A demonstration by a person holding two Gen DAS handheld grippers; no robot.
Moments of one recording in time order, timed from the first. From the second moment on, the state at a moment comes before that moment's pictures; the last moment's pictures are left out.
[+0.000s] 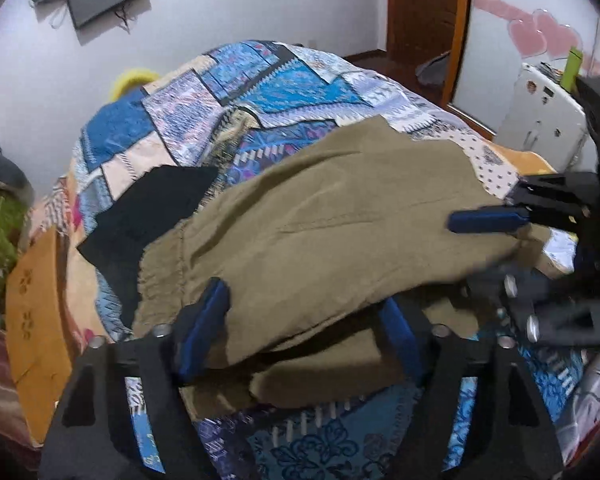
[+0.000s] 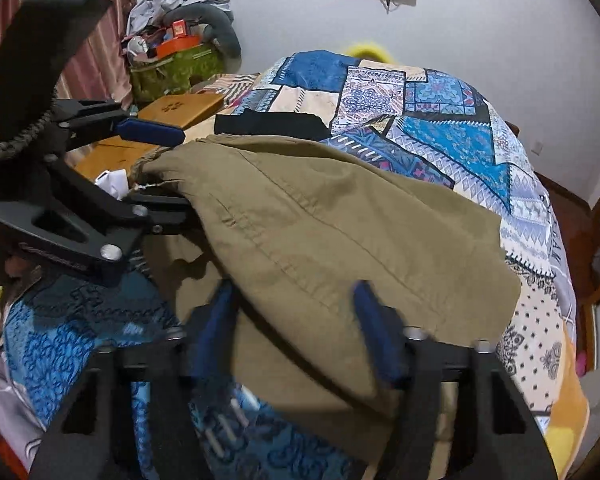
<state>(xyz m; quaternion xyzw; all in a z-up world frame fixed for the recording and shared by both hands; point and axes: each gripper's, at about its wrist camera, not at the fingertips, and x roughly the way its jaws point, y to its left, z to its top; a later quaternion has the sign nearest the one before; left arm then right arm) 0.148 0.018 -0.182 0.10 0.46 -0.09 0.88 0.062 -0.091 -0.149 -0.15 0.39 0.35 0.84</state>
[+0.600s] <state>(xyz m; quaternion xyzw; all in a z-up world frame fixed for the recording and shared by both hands) 0.119 0.002 -0.172 0.15 0.42 -0.07 0.89 0.038 -0.113 -0.121 -0.15 0.34 0.35 0.86</state>
